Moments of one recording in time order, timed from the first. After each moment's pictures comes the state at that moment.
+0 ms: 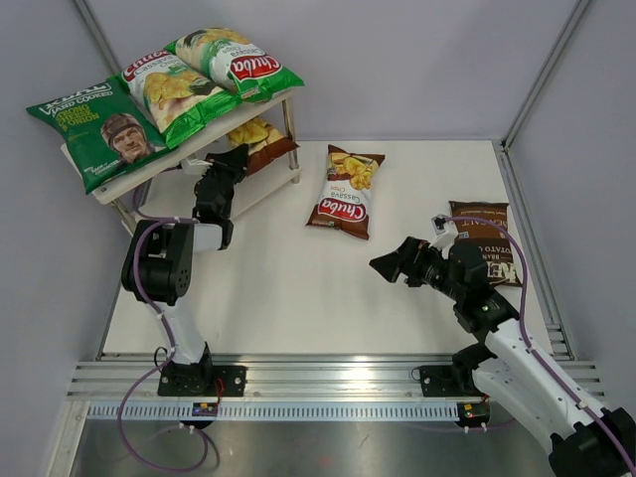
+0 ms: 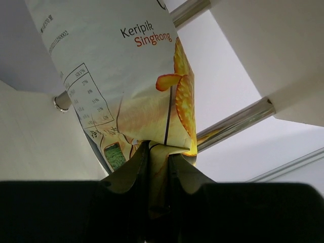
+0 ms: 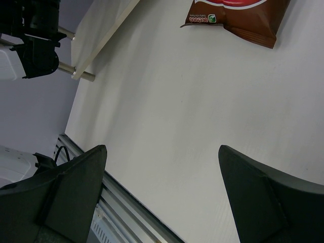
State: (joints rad) left arm -0.12 1.87 0.90 1.20 -0.08 -1.02; right arm 0.43 0.70 0.46 -0.06 -0.31 0.70
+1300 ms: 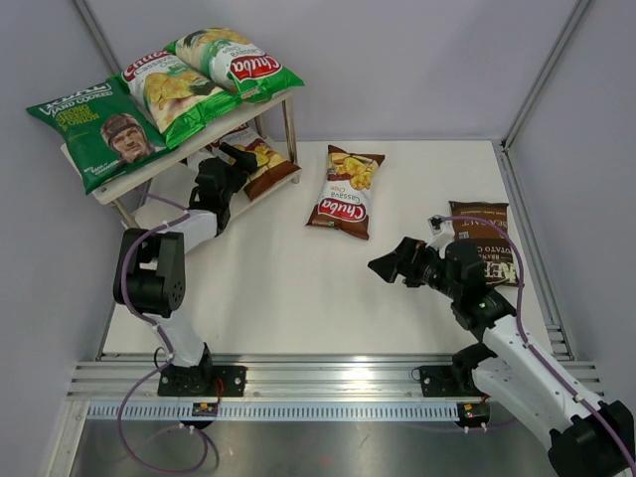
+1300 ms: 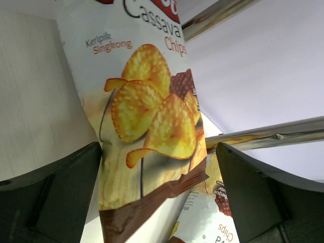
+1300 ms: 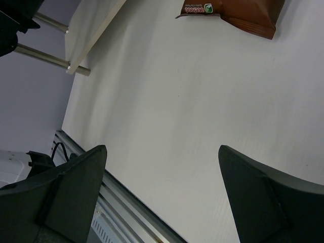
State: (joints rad) left arm -0.13 1.79 1.04 0.49 -0.14 -0.90; right arm 0.43 0.72 0.46 -0.06 -0.31 0.70
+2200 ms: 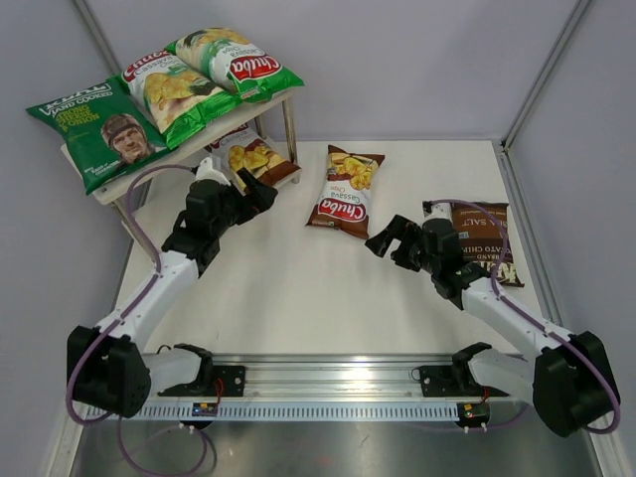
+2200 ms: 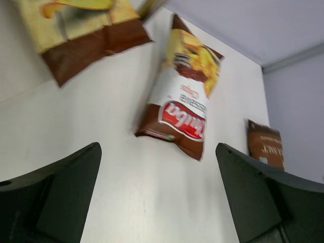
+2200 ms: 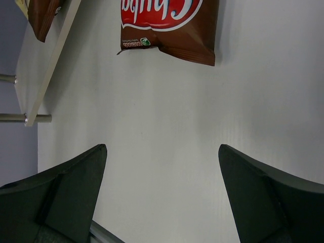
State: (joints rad) left arm -0.25 1.22 0.87 -0.02 0.04 -0.73; right arm 0.43 1.08 0.57 0.01 -0.12 0.78
